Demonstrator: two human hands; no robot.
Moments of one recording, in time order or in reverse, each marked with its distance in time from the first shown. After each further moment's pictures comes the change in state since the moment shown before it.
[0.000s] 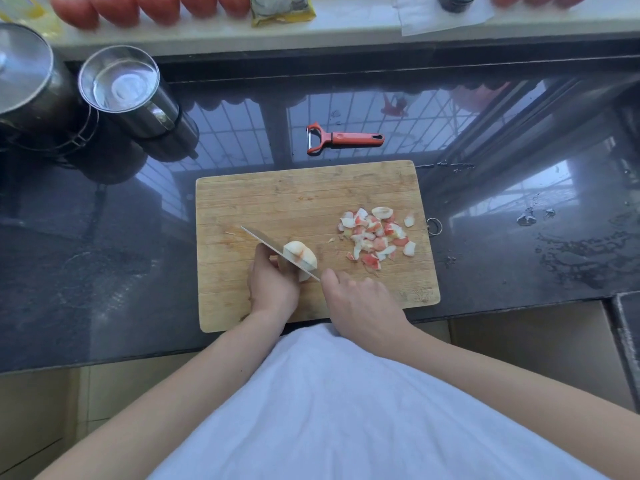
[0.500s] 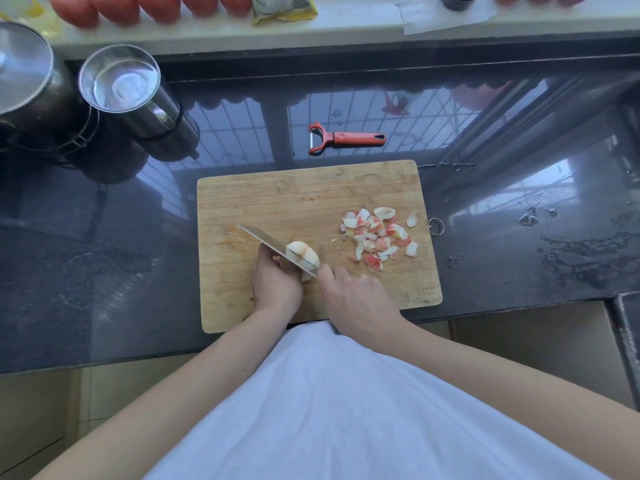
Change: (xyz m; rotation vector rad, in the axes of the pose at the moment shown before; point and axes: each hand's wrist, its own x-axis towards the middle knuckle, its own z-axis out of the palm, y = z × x) left_hand 0.000 0.006 -0.001 0.019 0.018 0.014; right_hand 0.012 -0.007 0.007 -0.023 0.027 0.021
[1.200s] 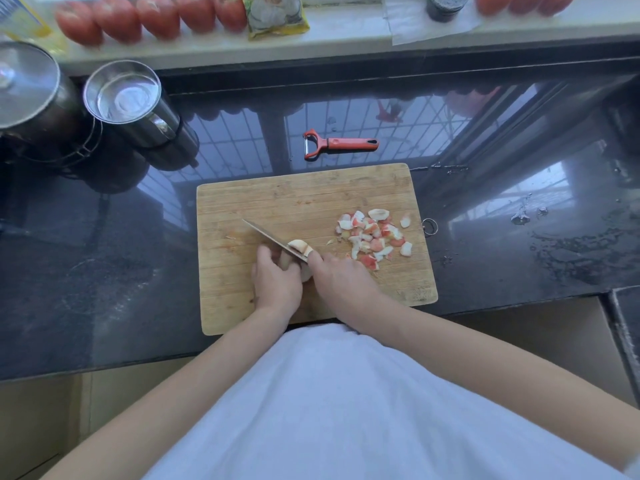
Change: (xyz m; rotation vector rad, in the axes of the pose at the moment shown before) left_hand -0.009 0.012 0.000 -0.047 -0.015 -0.047; right_hand 0.026 0.005 0.019 0.003 -0.096 -0.002
